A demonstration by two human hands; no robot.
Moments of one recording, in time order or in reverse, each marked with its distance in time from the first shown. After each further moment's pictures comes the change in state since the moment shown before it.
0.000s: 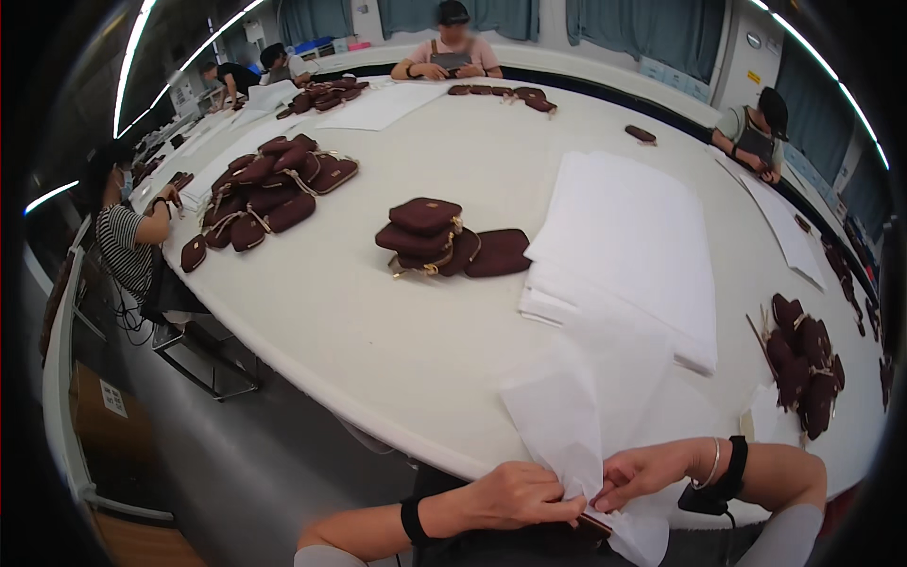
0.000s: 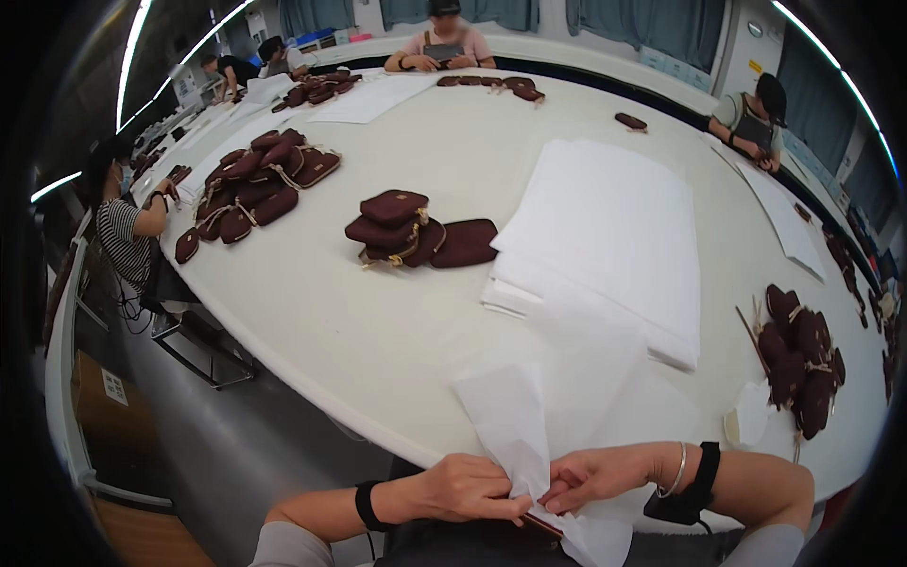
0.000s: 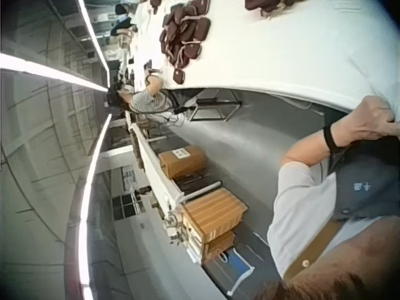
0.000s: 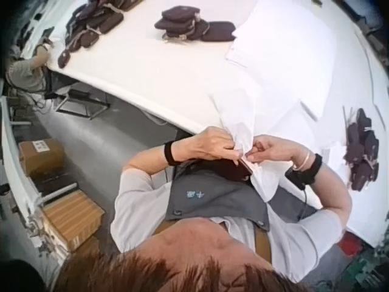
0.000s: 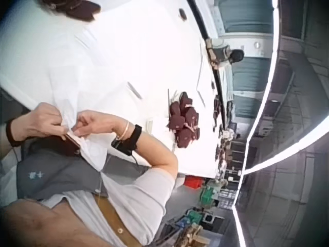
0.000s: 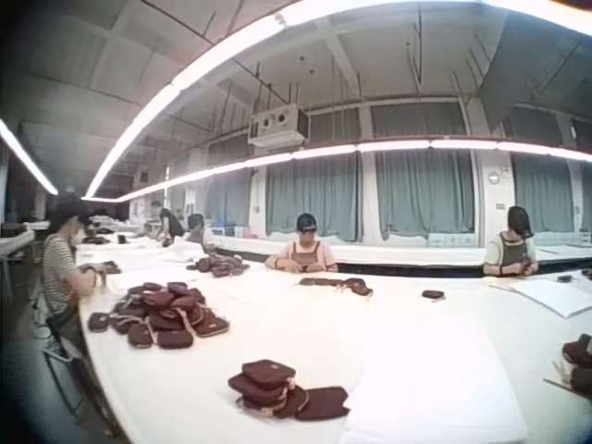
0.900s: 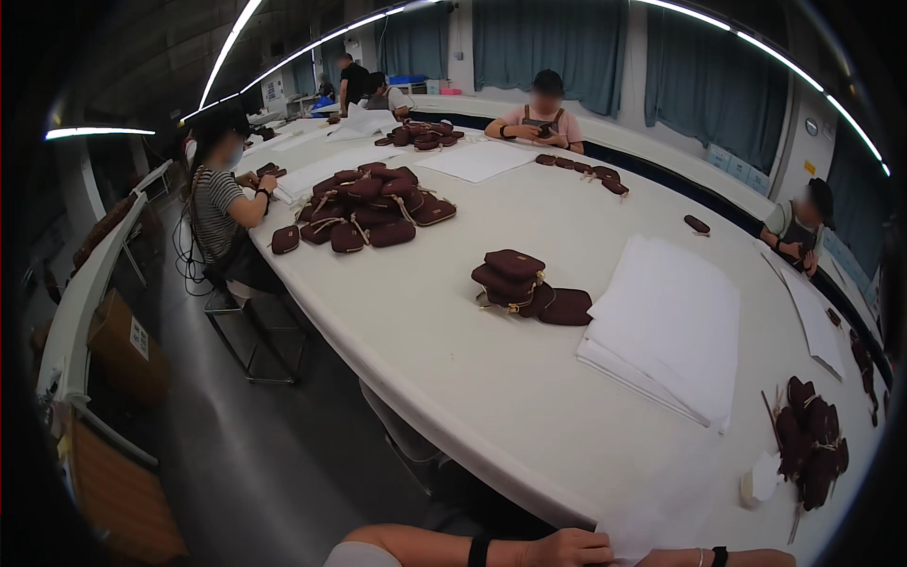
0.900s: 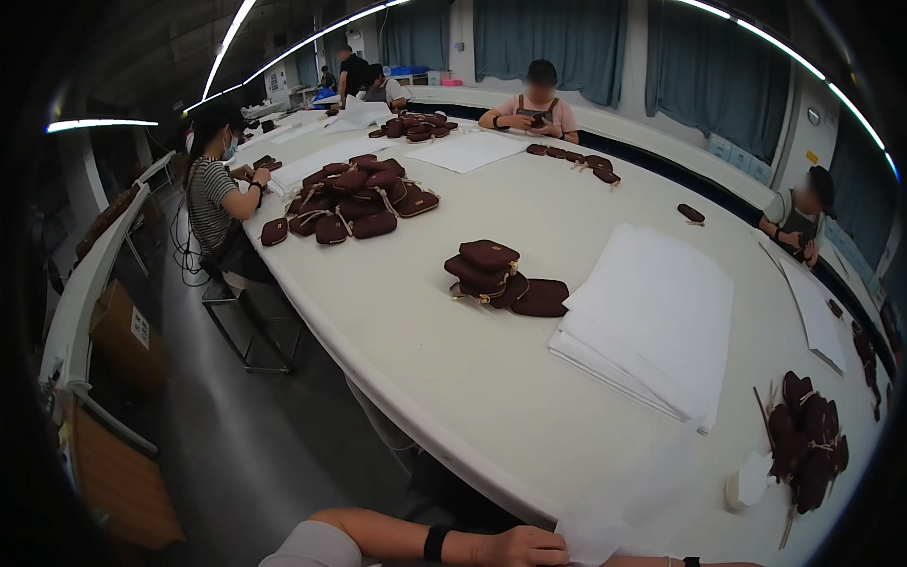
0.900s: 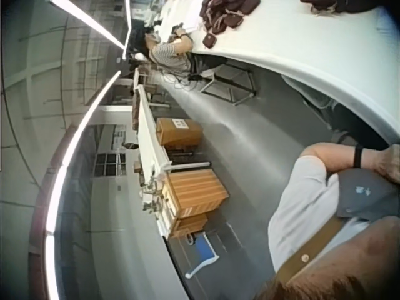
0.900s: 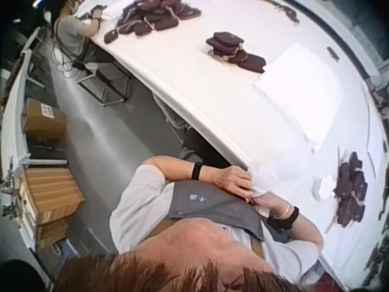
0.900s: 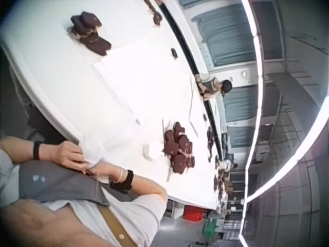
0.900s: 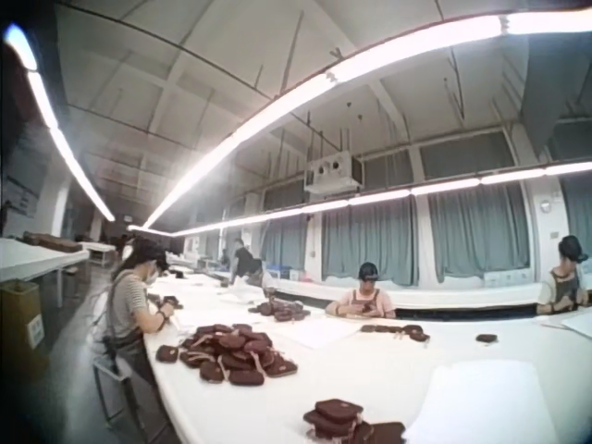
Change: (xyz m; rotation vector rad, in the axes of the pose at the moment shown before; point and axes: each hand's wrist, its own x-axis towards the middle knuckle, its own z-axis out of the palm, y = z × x) left_hand 0.013 0.068 0.057 0.012 0.501 0.368; right_hand -0.023 0.022 0.081 -0.618 0.371 -0.074
